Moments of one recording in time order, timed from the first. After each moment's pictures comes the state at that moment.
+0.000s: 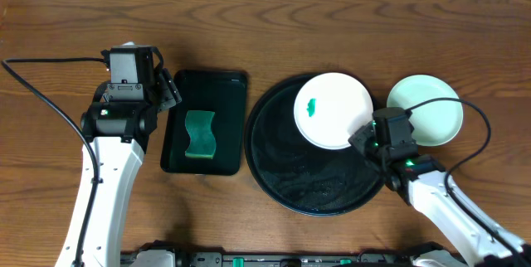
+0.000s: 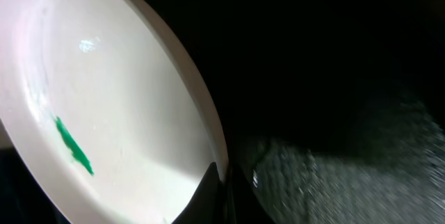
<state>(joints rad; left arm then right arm) -0.01 1.29 1.13 -0.78 -0.25 -0.38 0.31 1.30 0.53 -0.17 0.00 1.13</state>
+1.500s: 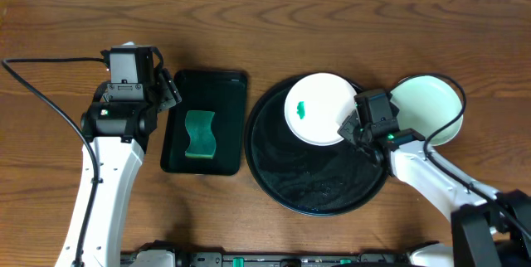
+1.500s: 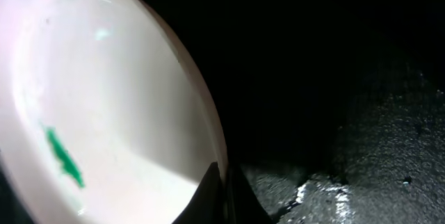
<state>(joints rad) -0.01 1.29 1.13 -0.78 -0.25 -0.38 0.34 1.53 0.70 -0.24 0.05 0.98</state>
